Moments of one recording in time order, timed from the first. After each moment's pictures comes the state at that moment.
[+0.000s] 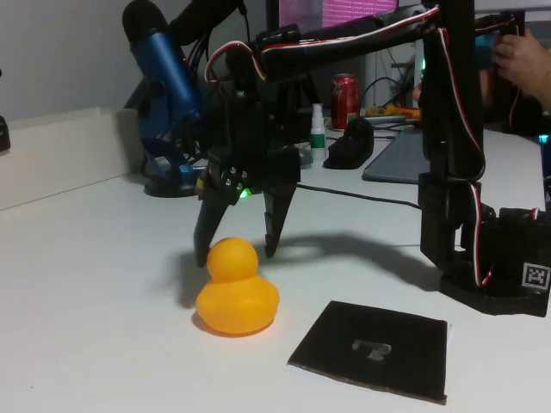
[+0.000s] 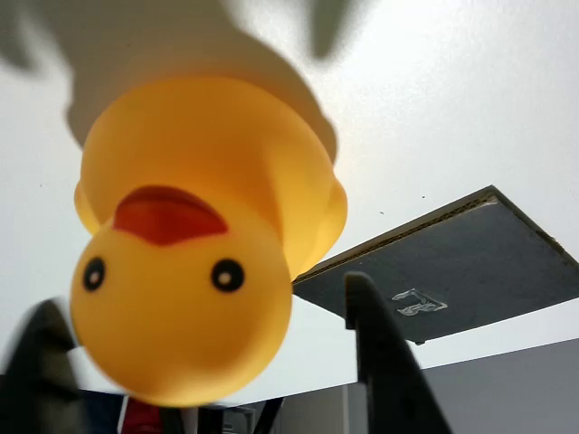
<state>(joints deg) -32.7 84.5 94.3 74.7 -25.3</state>
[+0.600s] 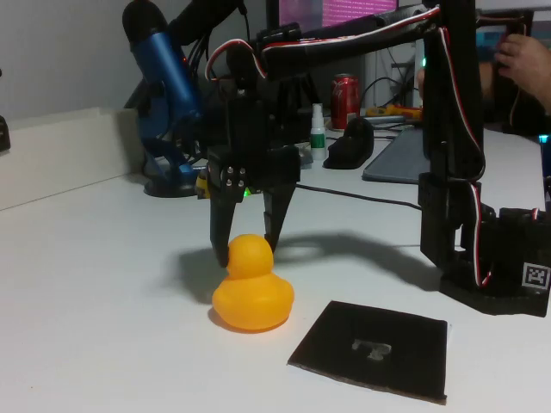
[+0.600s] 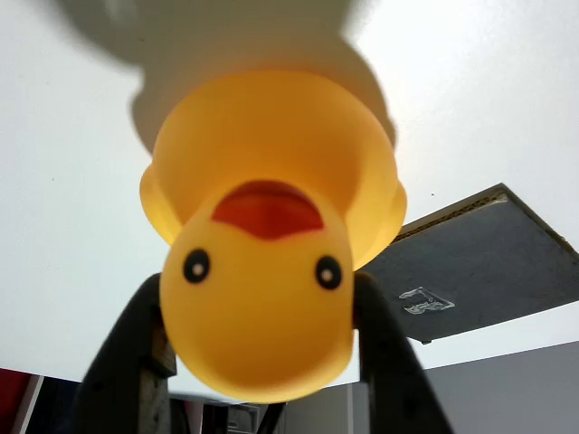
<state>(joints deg) -32.7 85.3 94.2 74.6 -25.1</state>
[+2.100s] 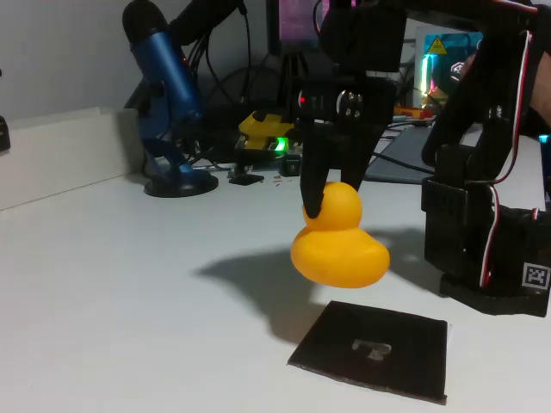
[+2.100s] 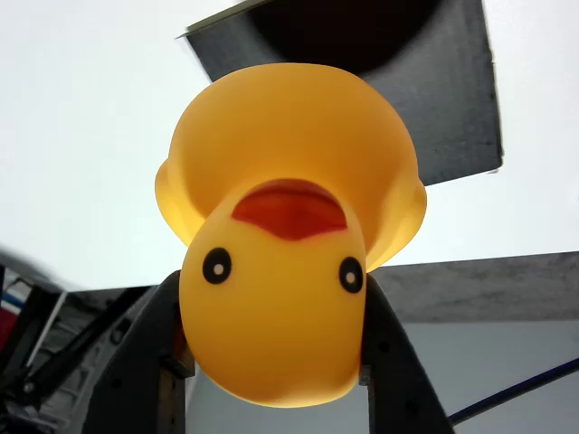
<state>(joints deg) -52.8 118.8 107.3 87.5 -25.8</state>
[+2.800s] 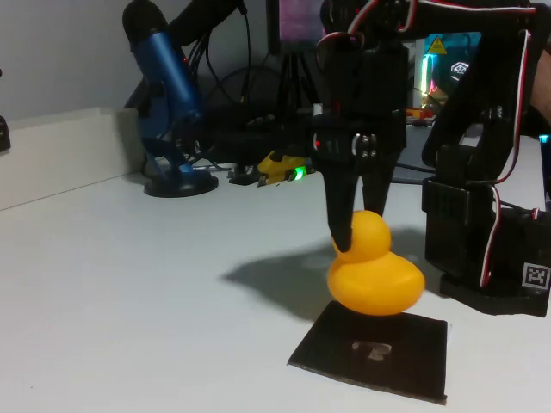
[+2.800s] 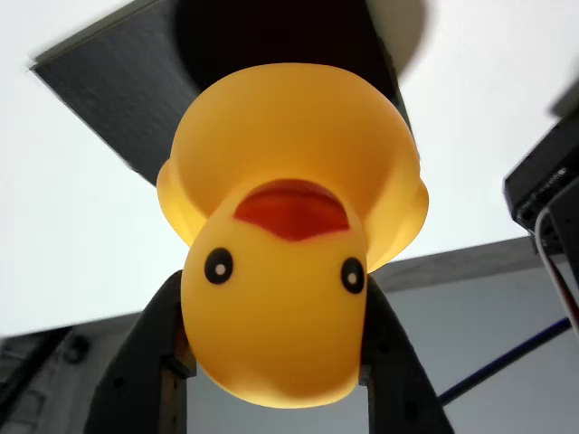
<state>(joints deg) -55.0 117.8 117.2 86.5 -25.3</state>
